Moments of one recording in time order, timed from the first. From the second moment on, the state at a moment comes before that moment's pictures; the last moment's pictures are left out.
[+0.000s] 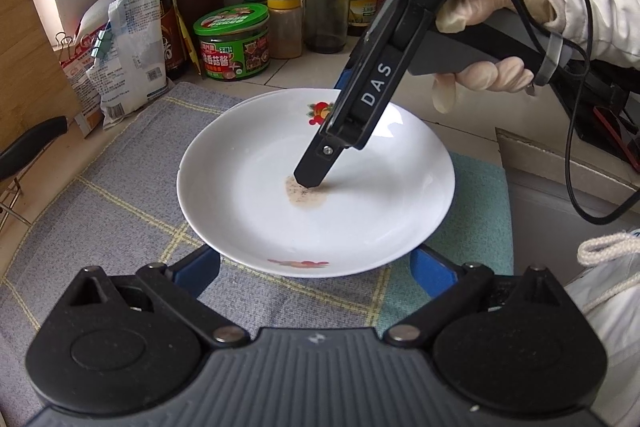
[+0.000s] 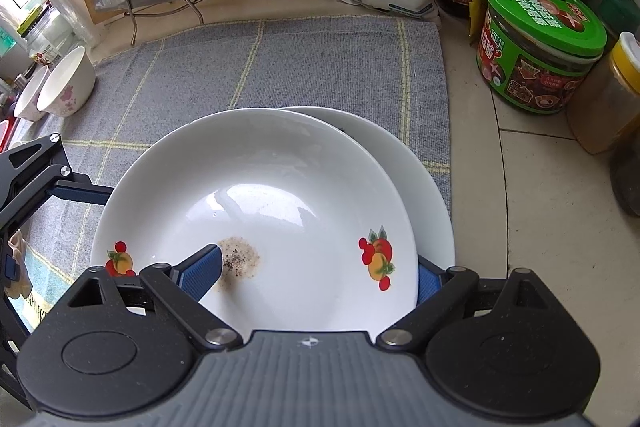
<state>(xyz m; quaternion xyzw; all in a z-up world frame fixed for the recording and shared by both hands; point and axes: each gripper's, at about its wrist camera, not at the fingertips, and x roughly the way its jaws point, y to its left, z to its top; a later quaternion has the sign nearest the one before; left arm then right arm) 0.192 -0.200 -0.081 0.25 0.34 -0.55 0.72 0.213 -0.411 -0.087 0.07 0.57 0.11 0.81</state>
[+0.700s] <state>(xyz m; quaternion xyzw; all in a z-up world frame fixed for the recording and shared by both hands) 0.193 -0.202 -0.082 0.27 0.35 -0.58 0.68 0.196 -0.418 -0.079 0.08 0.58 0.10 0.81</state>
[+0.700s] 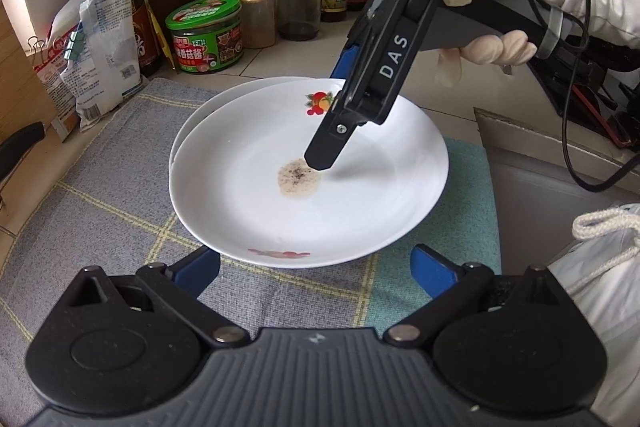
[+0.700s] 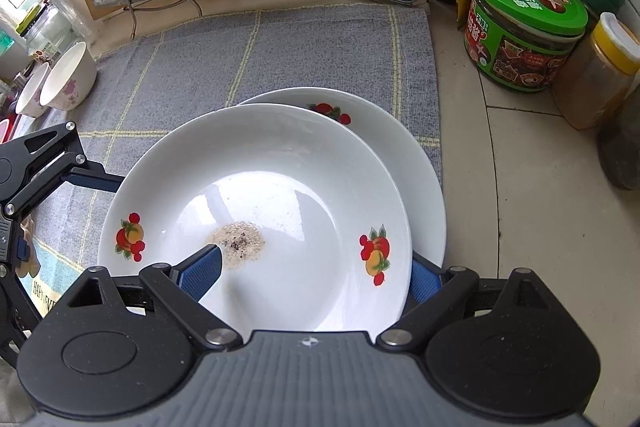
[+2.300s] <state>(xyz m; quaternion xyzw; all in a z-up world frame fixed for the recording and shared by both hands) 0.185 -0.196 -0.077 0.28 0.33 -0.60 0.67 0.168 -0.416 -0.054 0.06 0.57 0.06 0.82</state>
